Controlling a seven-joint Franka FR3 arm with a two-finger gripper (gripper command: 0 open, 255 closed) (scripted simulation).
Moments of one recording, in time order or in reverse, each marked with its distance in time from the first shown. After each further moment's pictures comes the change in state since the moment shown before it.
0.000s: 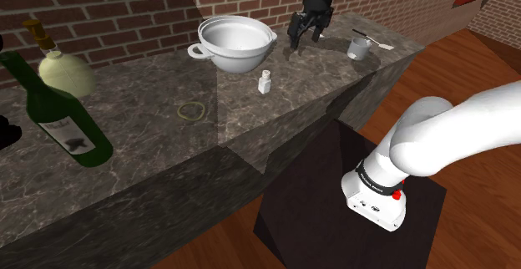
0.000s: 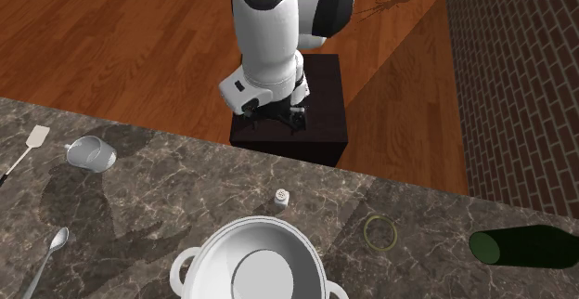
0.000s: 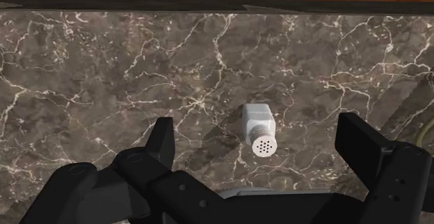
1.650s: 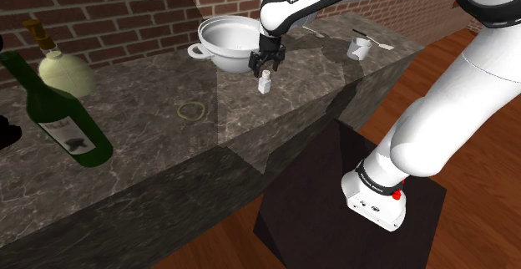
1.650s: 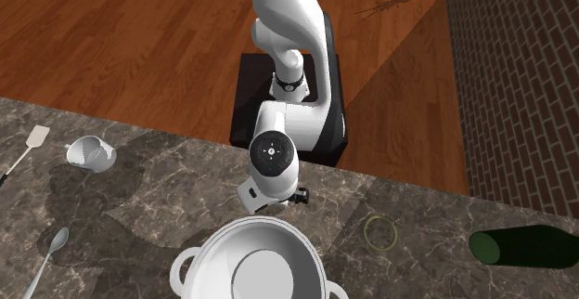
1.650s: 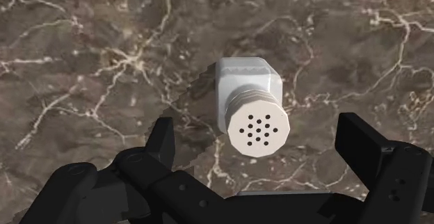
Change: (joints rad) arm 0.023 0.549 -0.012 0.104 0.078 0.391 -0.004
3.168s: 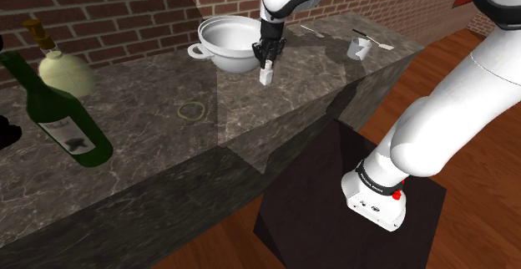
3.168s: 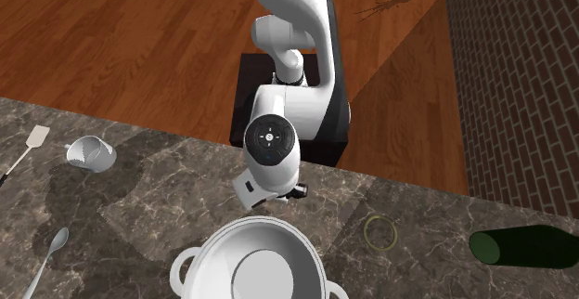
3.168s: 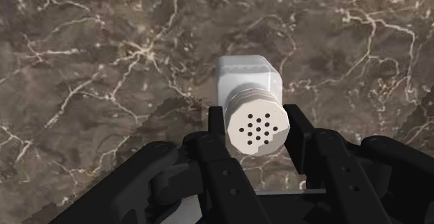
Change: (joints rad) arm 0.001 -0.059 0.001 0.058 -0.007 -0.117 0.007
